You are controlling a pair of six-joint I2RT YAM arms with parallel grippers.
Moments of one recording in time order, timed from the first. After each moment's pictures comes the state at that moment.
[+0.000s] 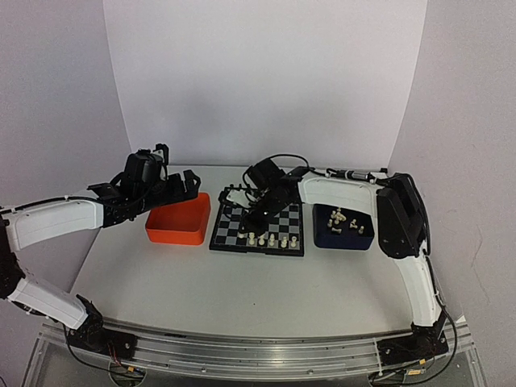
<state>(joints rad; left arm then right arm) -0.64 1.32 0.93 -0.08 -0.27 -0.56 0.83 2.28 1.93 -0.64 -0.27 -0.37</state>
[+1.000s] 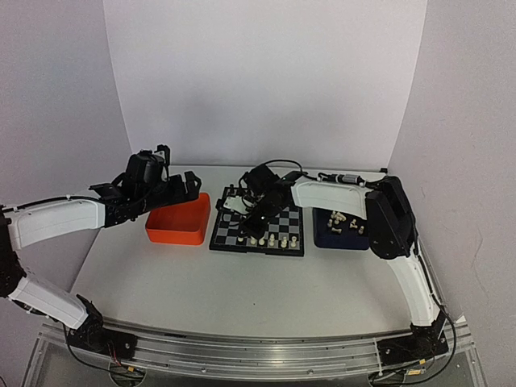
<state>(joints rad) -0.64 1.33 0.93 -0.08 -0.27 -0.55 0.83 2.36 1.99 -0.65 -0.25 -0.47</state>
